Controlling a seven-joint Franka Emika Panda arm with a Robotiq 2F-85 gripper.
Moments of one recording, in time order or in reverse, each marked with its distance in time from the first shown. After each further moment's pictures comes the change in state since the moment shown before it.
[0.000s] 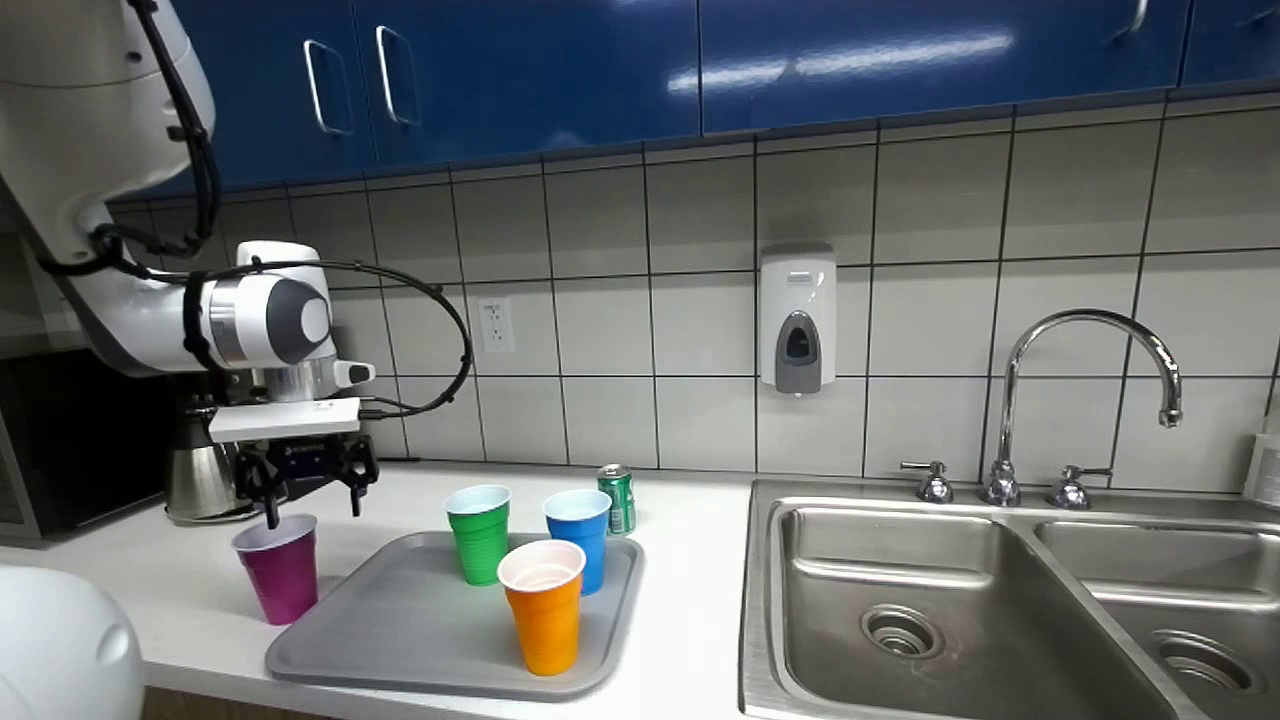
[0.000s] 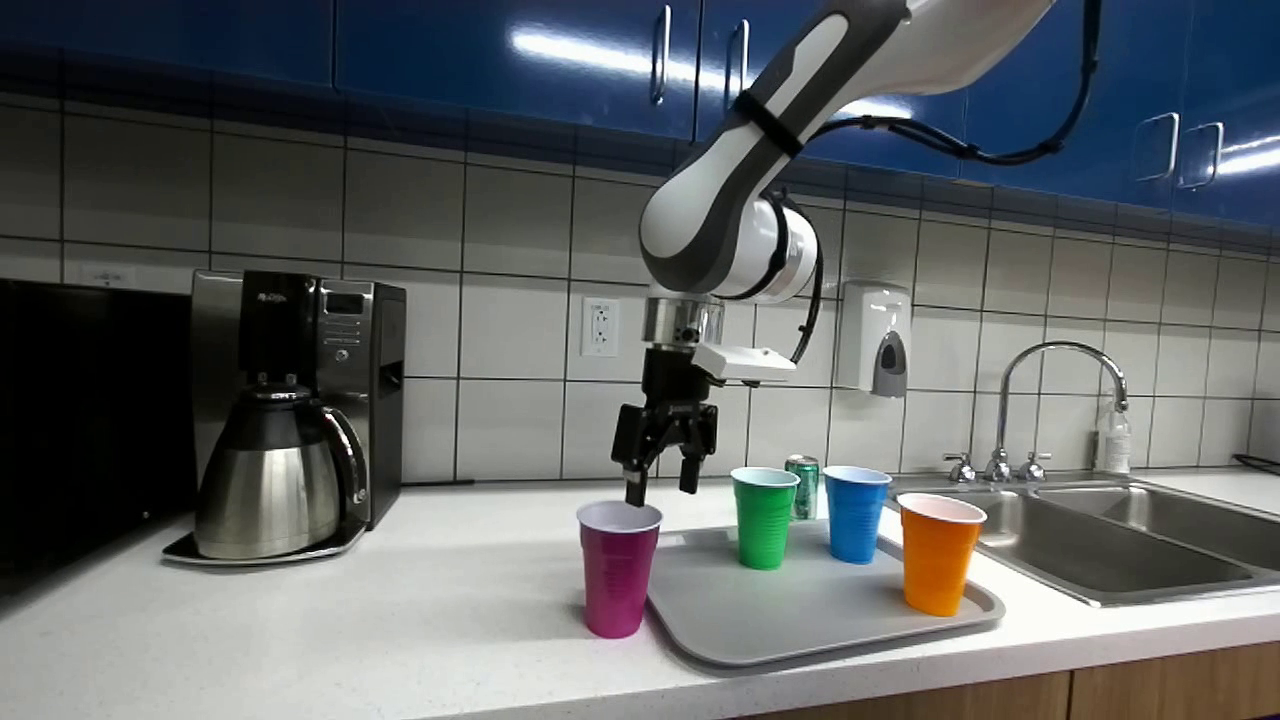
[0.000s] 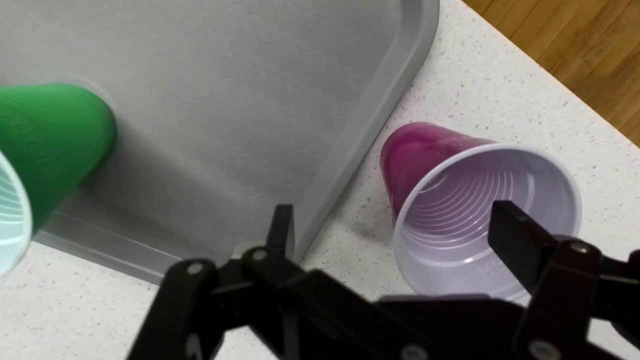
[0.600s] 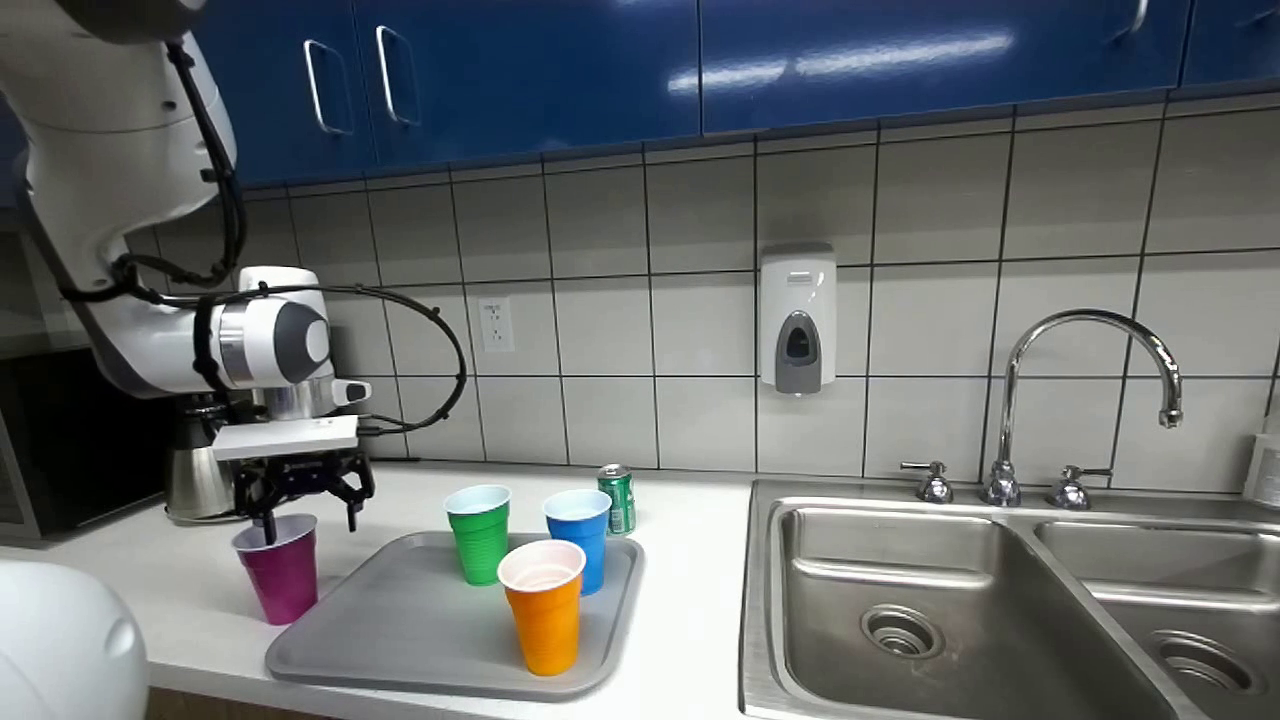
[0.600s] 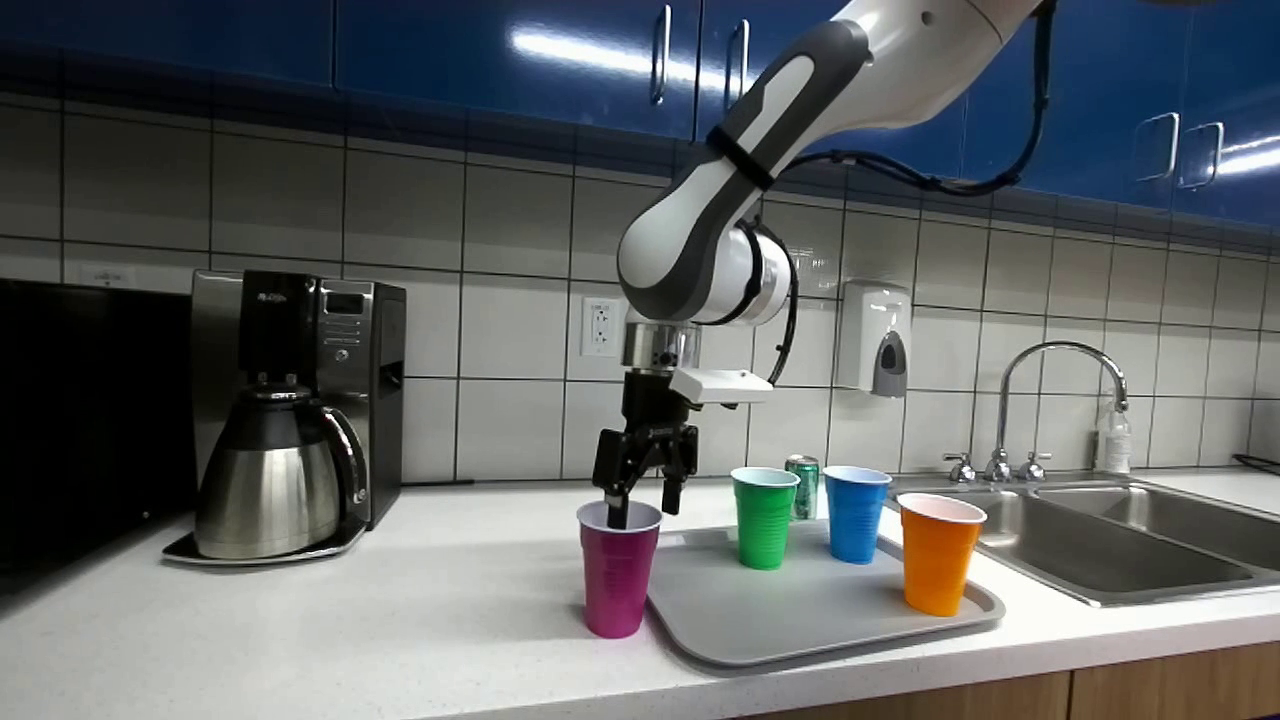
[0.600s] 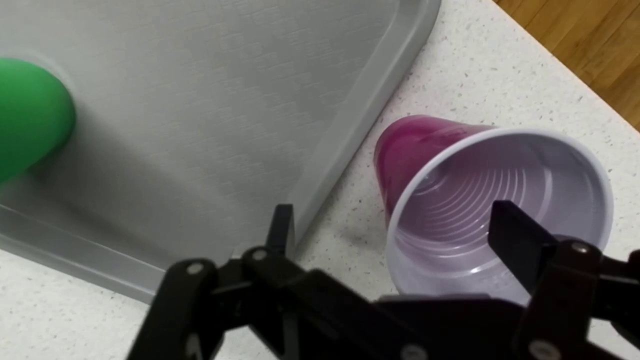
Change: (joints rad) arm 0.022 0.099 0.000 0.065 -0.035 0.005 0.020
